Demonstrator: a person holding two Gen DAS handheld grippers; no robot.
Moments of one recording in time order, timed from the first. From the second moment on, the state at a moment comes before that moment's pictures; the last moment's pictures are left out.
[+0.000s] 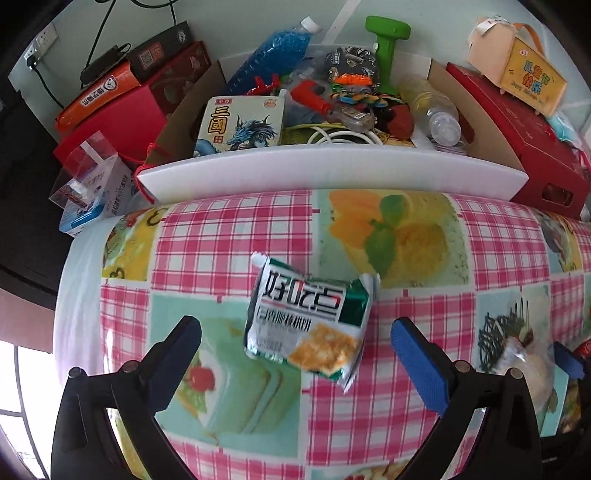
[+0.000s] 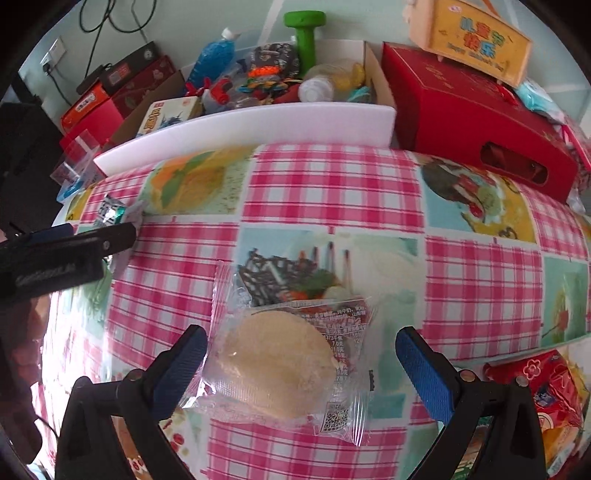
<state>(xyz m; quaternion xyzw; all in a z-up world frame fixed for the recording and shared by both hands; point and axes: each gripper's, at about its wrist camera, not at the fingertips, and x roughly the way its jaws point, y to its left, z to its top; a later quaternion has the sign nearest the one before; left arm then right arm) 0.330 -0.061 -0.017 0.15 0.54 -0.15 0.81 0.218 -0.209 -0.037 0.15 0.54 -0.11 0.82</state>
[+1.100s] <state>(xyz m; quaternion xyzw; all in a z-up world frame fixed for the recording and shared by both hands) 0.194 -0.031 0.013 0.01 0.53 -0.10 0.84 0.118 -0.210 0.004 0.22 0.50 -0.11 0.83</state>
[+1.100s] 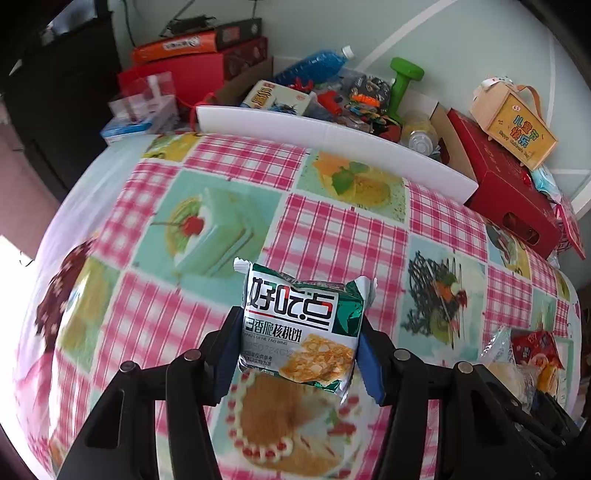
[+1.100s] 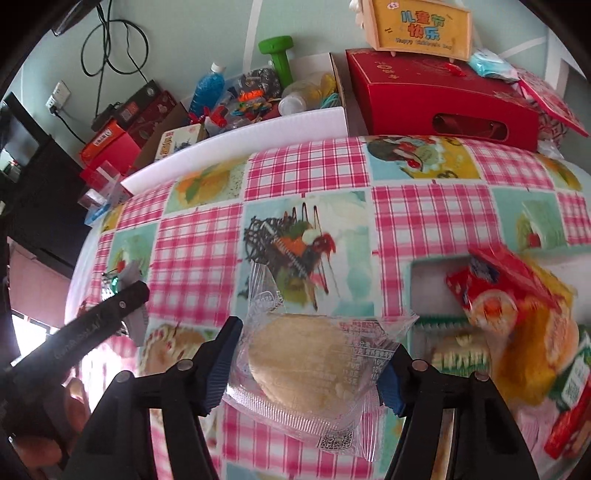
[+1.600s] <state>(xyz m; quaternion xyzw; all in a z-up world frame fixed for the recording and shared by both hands) 0.121 -0.027 0.056 -0.04 0.50 -0.12 0.86 0.048 -0.190 0.021 0.21 0.49 -0.11 0.84</state>
